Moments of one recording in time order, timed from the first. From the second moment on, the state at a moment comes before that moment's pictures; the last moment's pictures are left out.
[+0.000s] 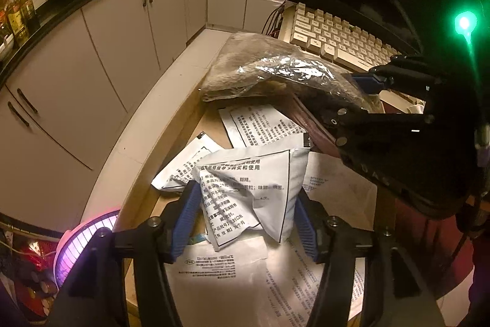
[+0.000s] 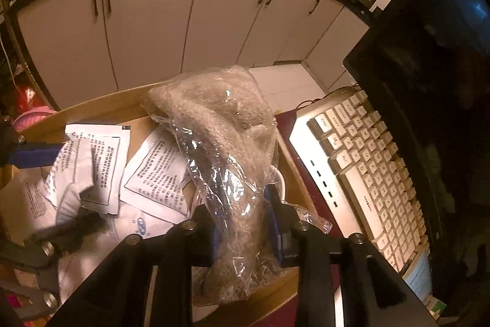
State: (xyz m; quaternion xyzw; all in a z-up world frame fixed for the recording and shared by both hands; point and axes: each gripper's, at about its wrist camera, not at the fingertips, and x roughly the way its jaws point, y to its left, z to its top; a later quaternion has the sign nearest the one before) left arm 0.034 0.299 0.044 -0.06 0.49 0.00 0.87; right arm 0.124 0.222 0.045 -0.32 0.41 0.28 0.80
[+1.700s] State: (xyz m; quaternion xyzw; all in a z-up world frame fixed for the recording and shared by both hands) left arm 0.022 0.081 0.070 0.03 0.47 -0.12 0.87; right arm 0.047 -0.123 0.040 0.02 0.44 0.13 0.89
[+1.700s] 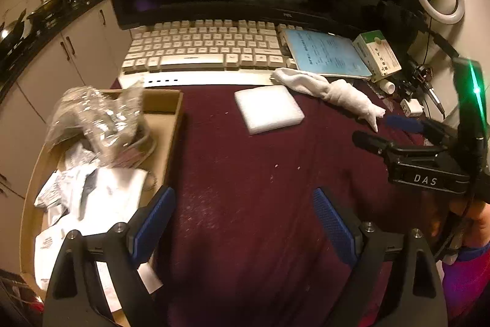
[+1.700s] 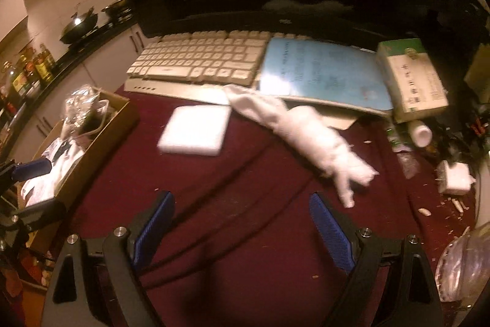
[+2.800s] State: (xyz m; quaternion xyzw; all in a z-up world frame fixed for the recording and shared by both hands) left arm 0.146 0.005 0.011 0.03 0.49 -0.08 0.87; right arm 0.129 -0.154 -0.005 -0.03 0.44 0.08 0.89
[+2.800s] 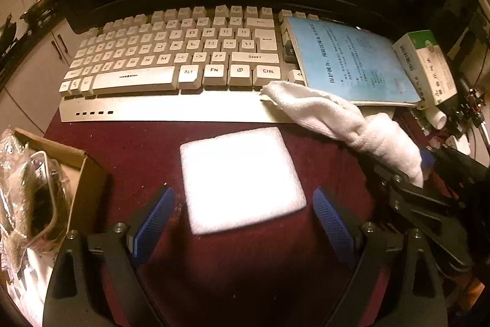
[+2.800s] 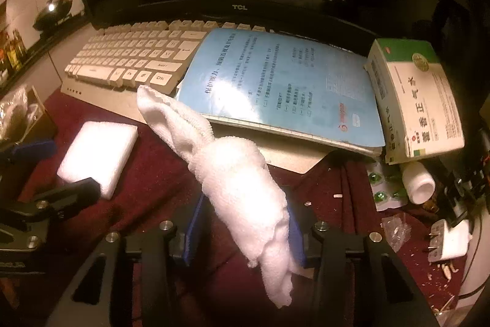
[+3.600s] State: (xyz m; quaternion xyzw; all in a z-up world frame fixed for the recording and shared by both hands) left arm 0.106 0.006 -0.003 0.05 0.50 -0.09 0.86; right arm 0.122 -0.159 0.000 0.00 0.43 0.09 0.90
